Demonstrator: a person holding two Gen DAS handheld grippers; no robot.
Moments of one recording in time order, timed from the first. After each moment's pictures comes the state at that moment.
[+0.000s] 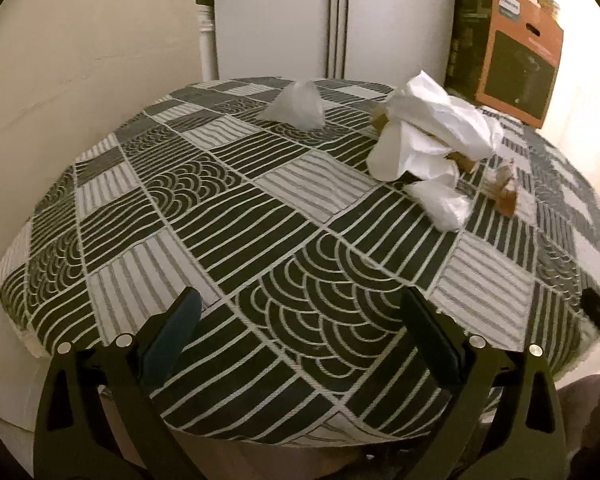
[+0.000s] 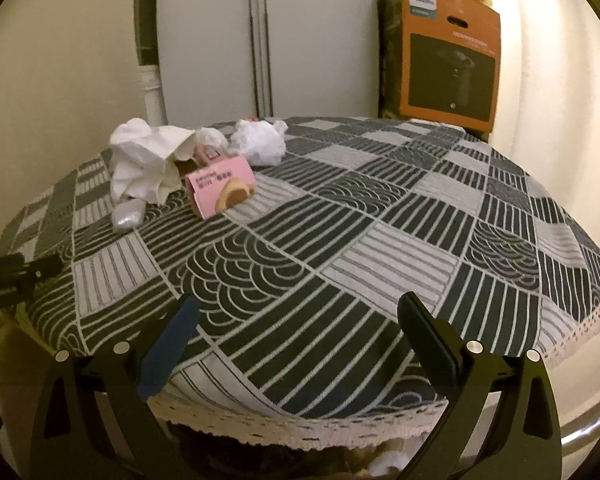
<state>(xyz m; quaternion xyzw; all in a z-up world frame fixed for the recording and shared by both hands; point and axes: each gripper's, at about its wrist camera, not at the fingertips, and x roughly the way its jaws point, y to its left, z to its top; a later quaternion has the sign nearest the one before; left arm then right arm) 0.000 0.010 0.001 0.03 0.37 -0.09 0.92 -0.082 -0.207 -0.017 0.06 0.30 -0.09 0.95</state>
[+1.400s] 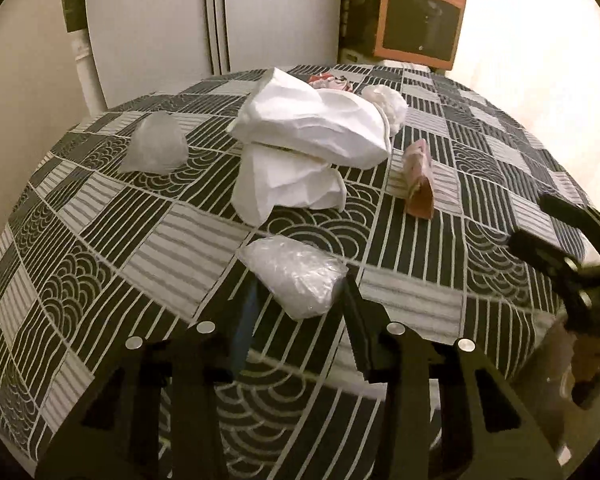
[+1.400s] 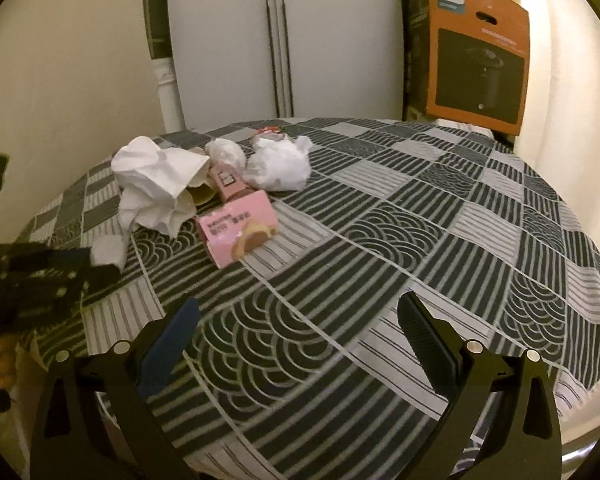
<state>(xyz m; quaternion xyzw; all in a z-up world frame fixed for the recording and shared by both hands) 0.039 -0.046 0.019 0.11 0.40 -0.27 0.87 -0.024 -0.205 0.009 0.06 0.34 -0.05 0.94</state>
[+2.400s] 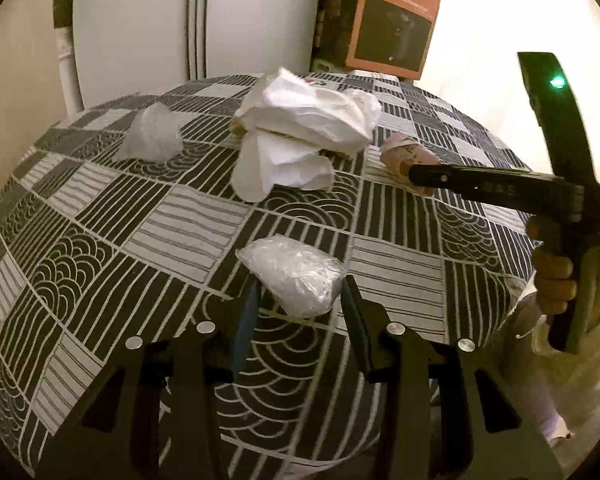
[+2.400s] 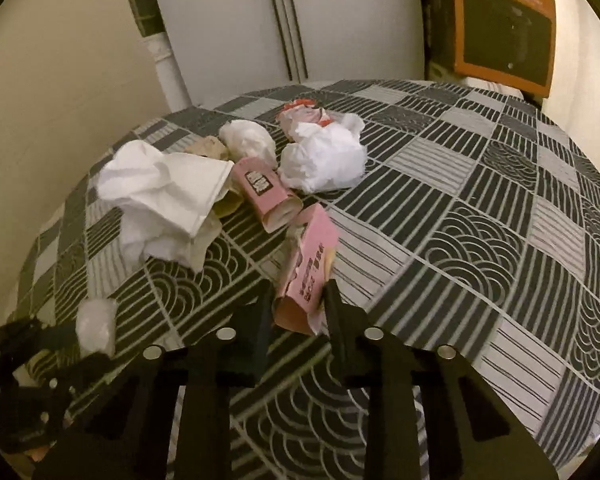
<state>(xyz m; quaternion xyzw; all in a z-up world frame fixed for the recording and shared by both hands) 0.025 -0.020 0.017 0.10 0.38 -0.33 0.86 0.039 -0.192 0.010 0.12 0.40 -0.02 0.91</state>
